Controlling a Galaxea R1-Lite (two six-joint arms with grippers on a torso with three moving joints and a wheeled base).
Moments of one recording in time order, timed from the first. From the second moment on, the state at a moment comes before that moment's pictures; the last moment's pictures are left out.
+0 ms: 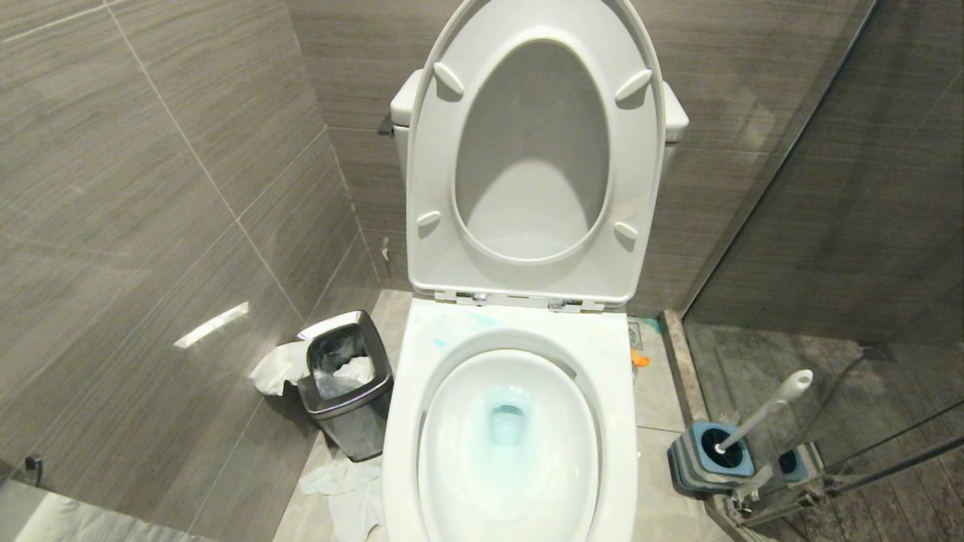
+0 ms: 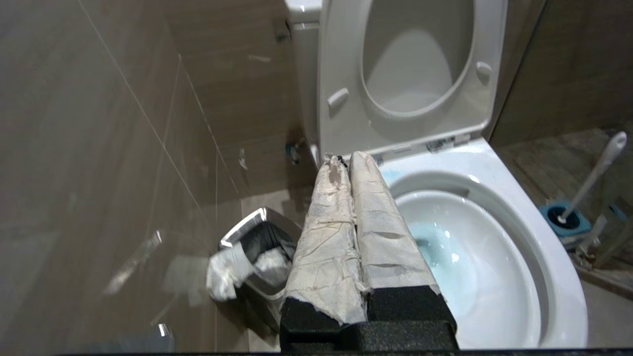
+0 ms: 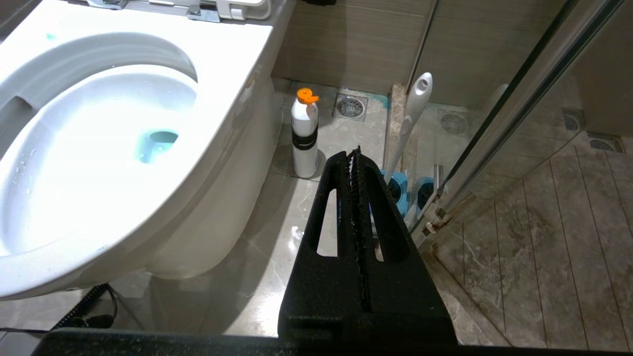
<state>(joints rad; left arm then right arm) -0.01 0.53 -0.76 0.06 -0.33 0.11 0.01 0.00 0.00 0.00 0.00 0.01</state>
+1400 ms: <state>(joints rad) -0.37 1.65 -1.69 -0.18 0.05 0.16 0.01 0.00 0.00 0.00 0.00 0.01</state>
